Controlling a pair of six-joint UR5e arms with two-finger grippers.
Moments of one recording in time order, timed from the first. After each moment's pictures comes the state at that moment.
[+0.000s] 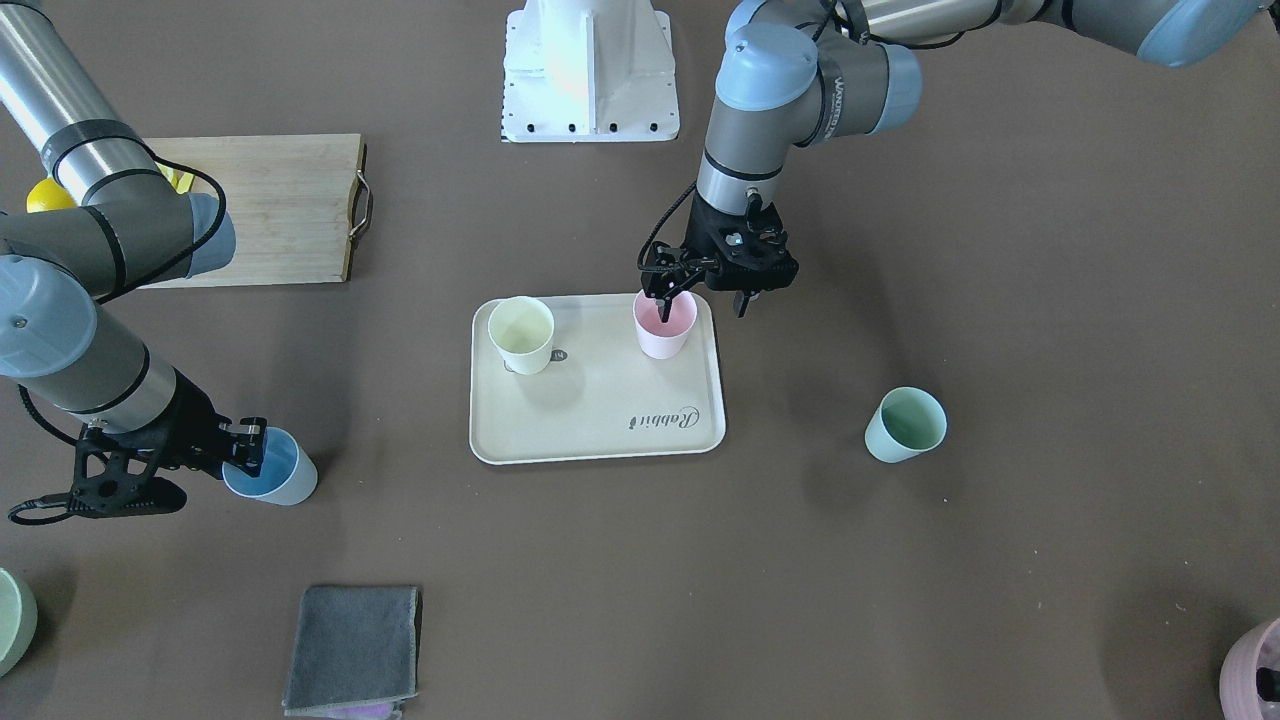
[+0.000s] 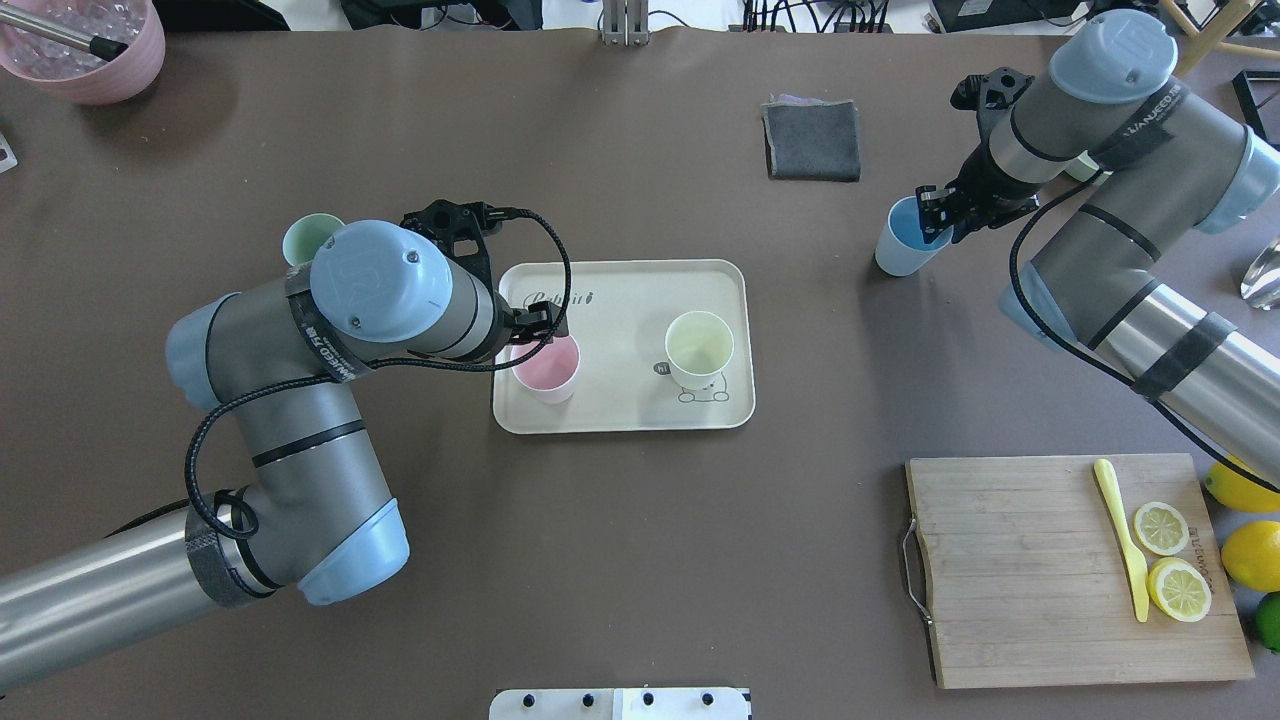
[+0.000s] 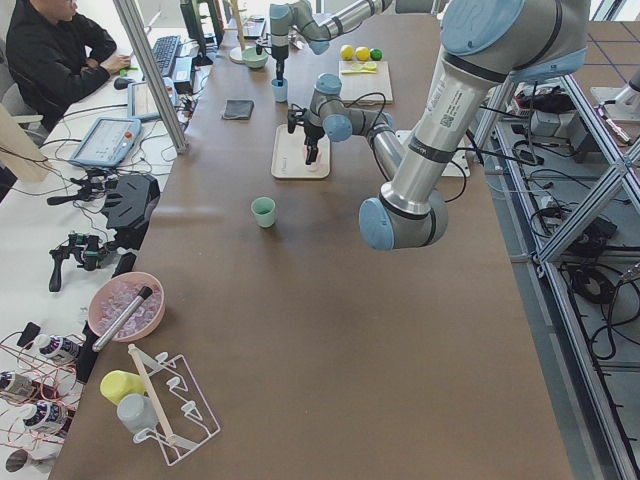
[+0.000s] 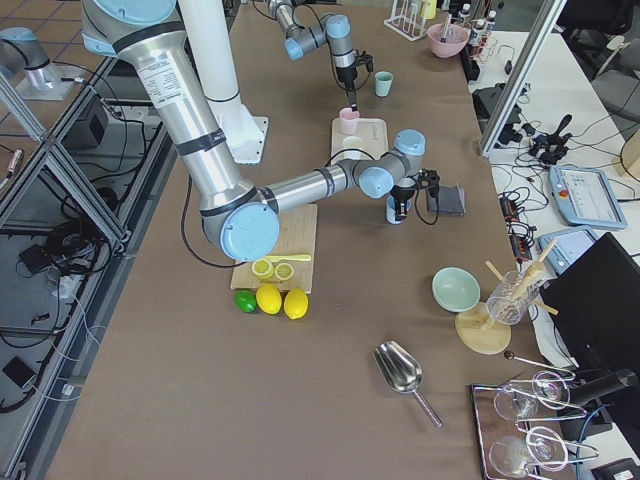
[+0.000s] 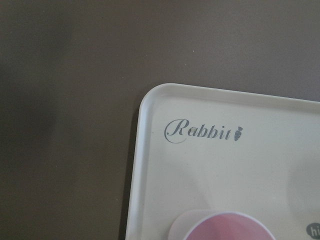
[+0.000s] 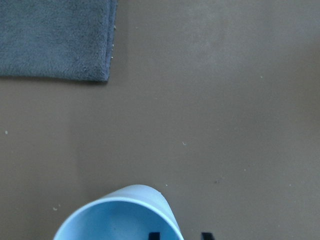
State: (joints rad) left arm -0.54 -2.16 -1.73 -1.74 -1.72 -1.35; right arm 0.96 -1.11 1.40 -1.25 2.14 0.81
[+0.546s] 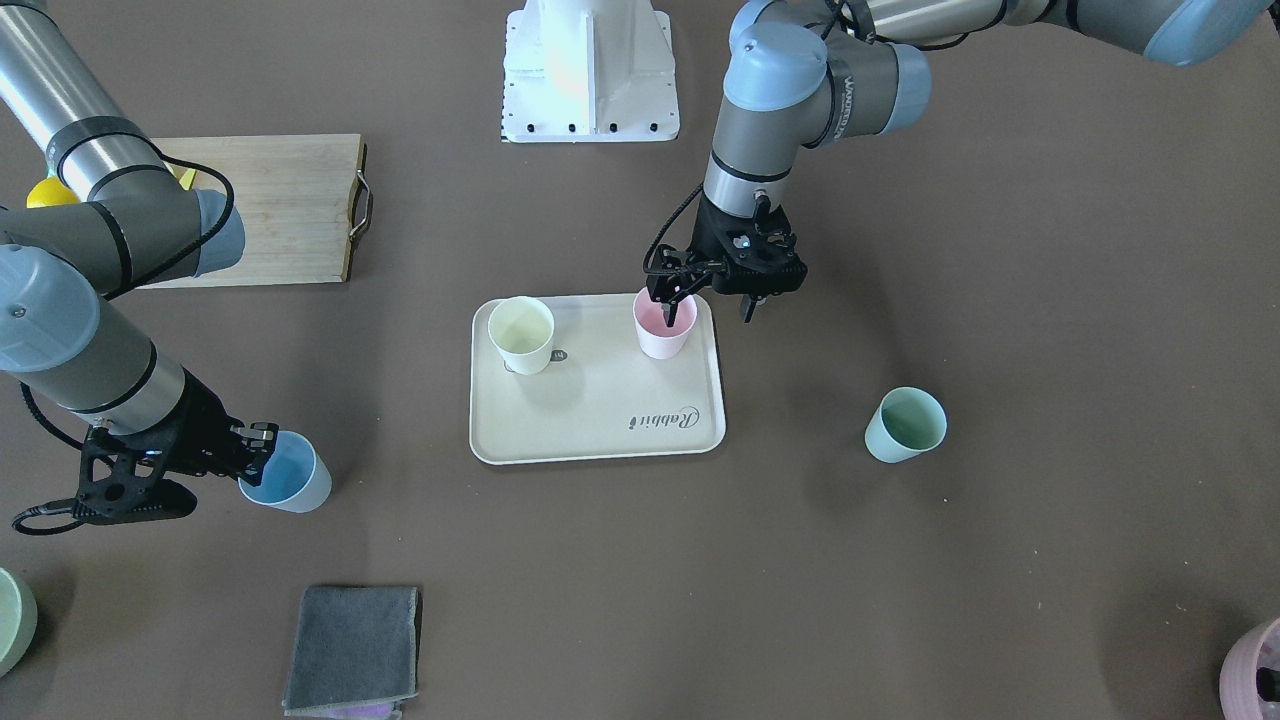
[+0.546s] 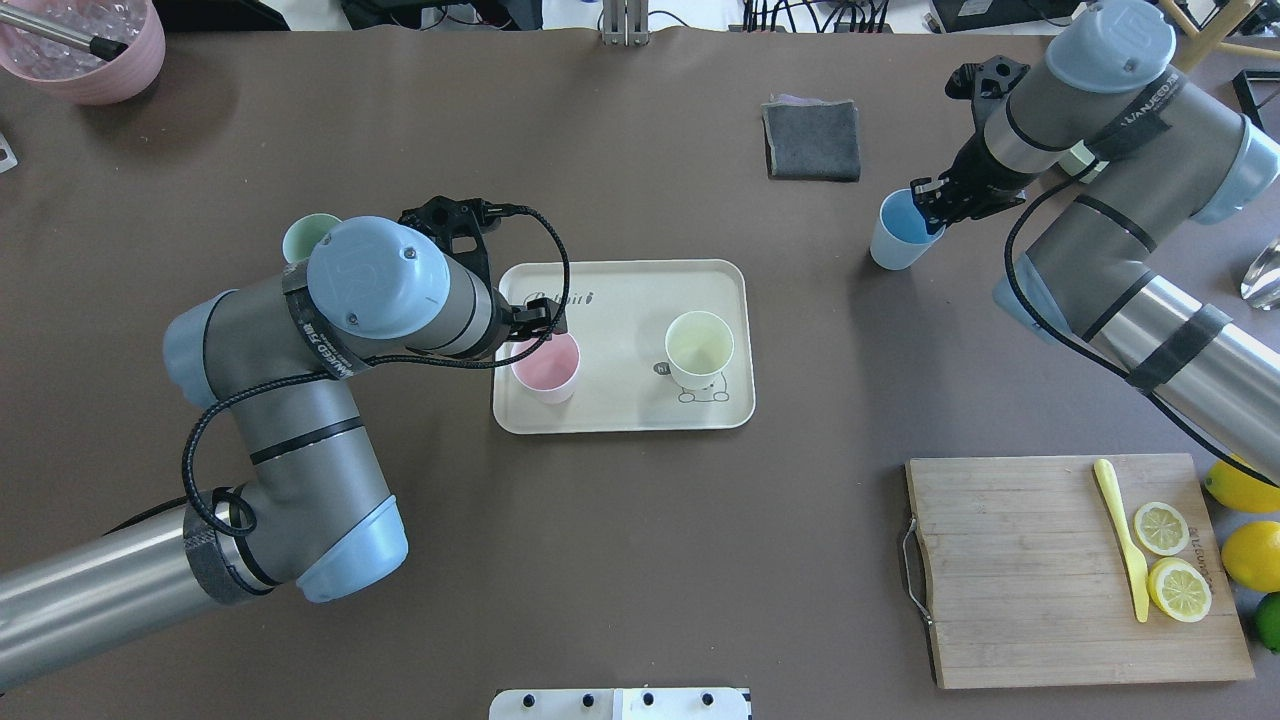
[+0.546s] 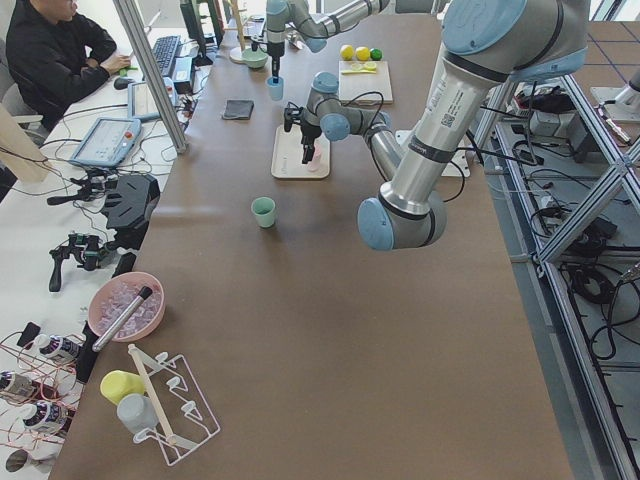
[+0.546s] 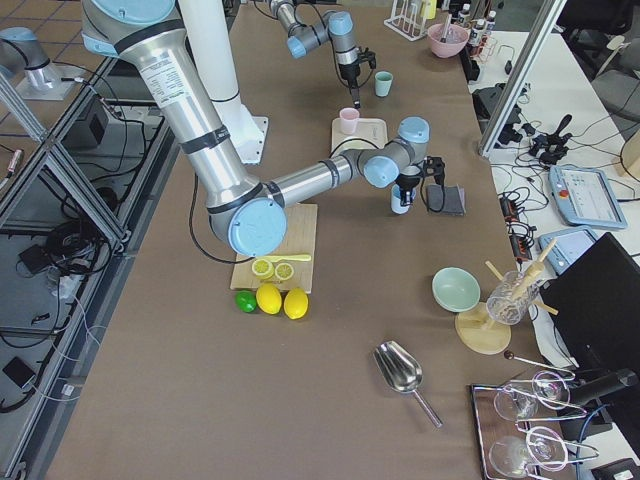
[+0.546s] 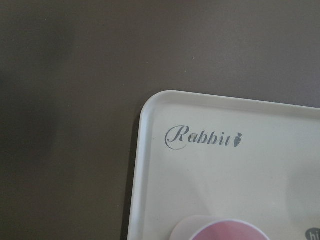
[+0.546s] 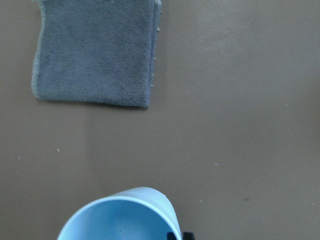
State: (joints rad) left arm -0.58 -2.16 -1.74 -1.74 -1.74 -1.31; right arm 0.97 -1.06 1.42 -1.26 2.15 0.81
